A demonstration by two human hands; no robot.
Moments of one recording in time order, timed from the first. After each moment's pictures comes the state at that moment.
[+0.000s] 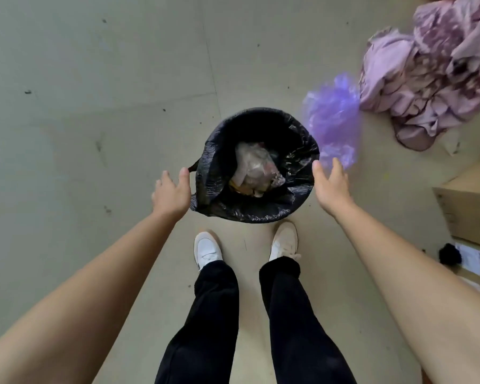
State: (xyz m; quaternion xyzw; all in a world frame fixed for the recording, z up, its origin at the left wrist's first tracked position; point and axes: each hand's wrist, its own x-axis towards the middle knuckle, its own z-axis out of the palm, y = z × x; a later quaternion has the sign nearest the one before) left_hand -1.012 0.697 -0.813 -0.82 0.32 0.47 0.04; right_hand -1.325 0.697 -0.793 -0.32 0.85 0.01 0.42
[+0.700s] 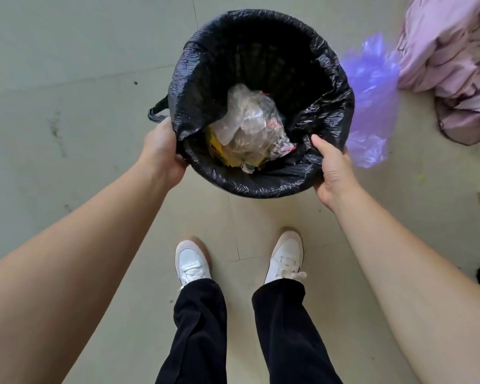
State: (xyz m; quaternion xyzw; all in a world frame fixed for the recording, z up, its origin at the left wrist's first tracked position) left_hand -1.062 0.613 -0.909 -0.70 0.02 0.65 -0.31; right_hand -1.331 0.659 -0.912 0.01 0.73 -0.39 0.56
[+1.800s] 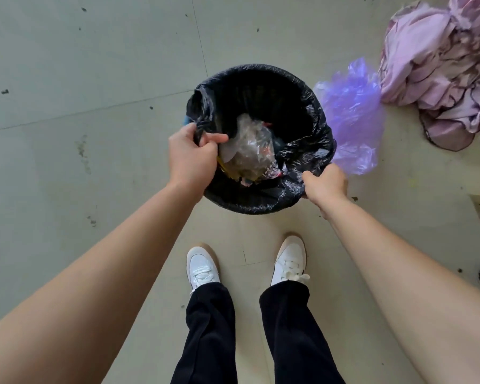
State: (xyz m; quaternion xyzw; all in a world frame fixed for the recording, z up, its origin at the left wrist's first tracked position) left_hand -1.103 0.630 -0.813 -0.77 0.32 0.49 -0.24; right_hand -1.329 0.676 -0.891 -0.27 0.88 -0.03 0.39
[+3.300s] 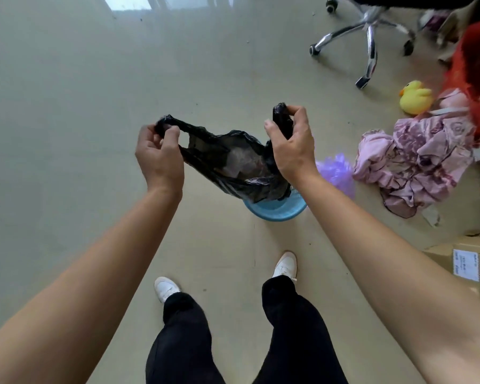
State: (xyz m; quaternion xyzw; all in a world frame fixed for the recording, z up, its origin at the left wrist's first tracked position) left_hand -1.002 0.682 -0.434 -0.74 0.20 0.33 -0.56; right_hand -1.199 0.628 -0.469 -0.51 0.63 -0.38 0.45
